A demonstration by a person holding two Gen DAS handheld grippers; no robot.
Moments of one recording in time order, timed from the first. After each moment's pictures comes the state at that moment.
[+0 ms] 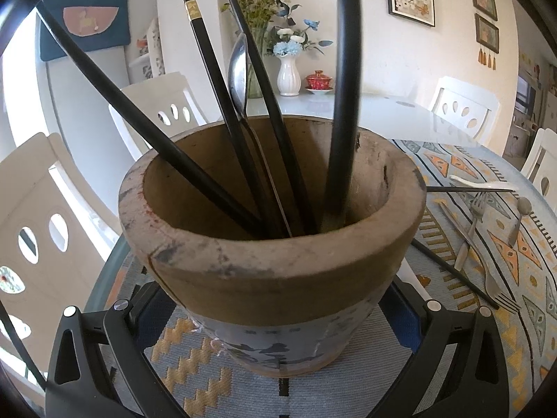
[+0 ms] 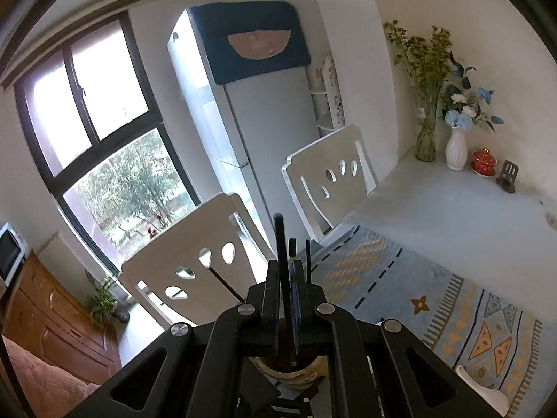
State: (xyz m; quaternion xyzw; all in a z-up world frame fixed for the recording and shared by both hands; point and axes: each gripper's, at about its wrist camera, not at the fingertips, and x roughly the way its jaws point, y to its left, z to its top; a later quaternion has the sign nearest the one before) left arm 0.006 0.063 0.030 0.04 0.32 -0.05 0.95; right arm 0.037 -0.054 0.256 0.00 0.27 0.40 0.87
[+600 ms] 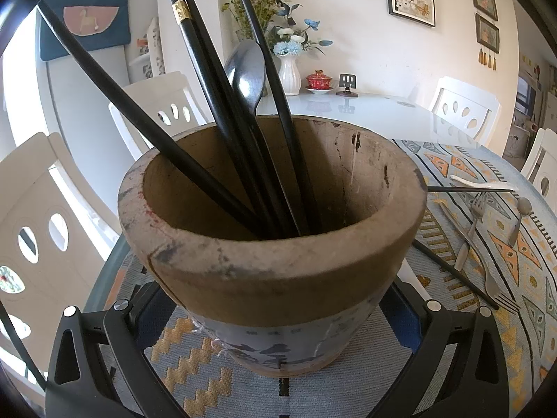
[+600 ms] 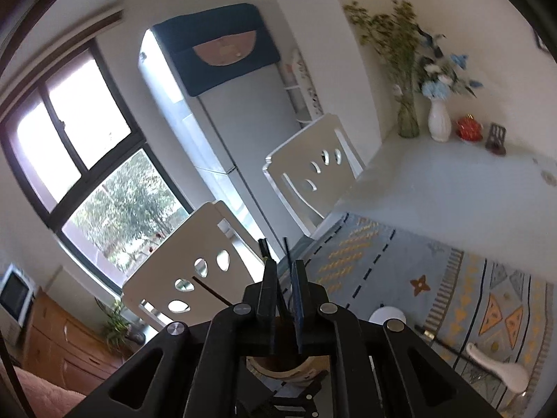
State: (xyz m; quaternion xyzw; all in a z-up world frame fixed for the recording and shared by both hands) left arm 0.008 0.063 0.030 0.04 0.32 -0.05 0.95; right arm 0.066 -0.085 0.242 0.08 0.31 0.37 0.87
